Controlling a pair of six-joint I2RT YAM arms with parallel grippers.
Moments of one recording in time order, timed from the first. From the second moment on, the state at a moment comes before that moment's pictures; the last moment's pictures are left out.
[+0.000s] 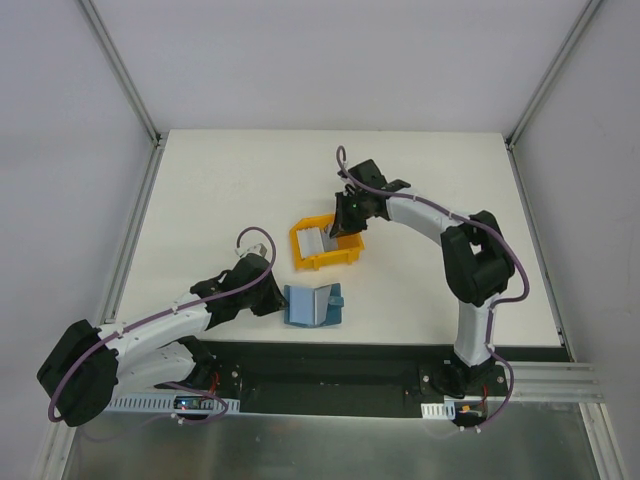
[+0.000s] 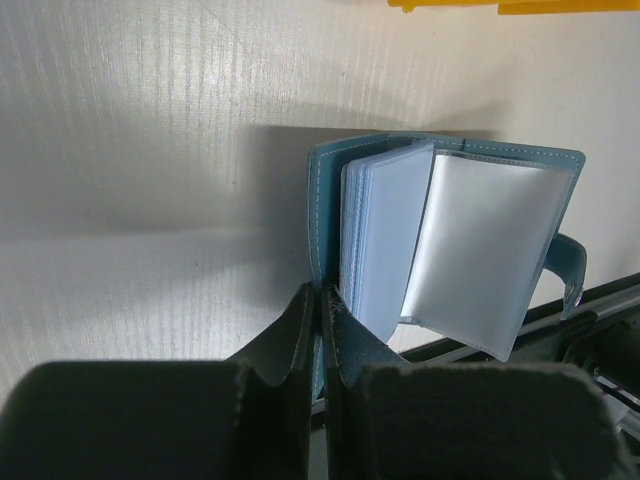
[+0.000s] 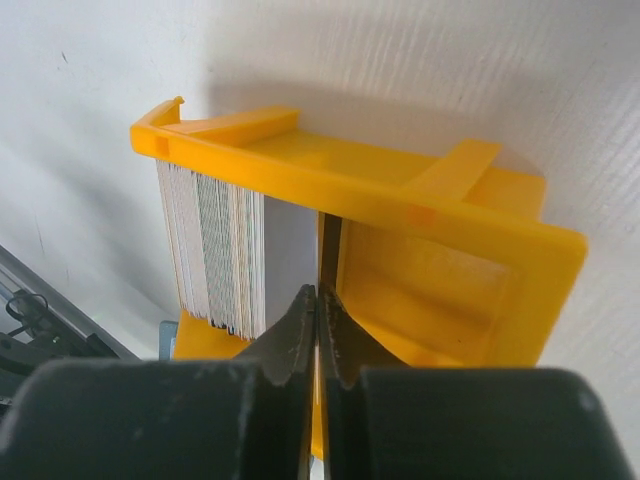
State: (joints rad) left arm -0.75 1.01 0.42 -0.30 0.02 -1.01; right arm 0.57 1.96 1.45 -0.48 -0.37 0.47
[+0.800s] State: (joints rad) left arm -0.75 1.01 0.42 -0.29 0.03 -1.01; right arm 0.58 1.64 1.37 -0.48 -0.27 0.47
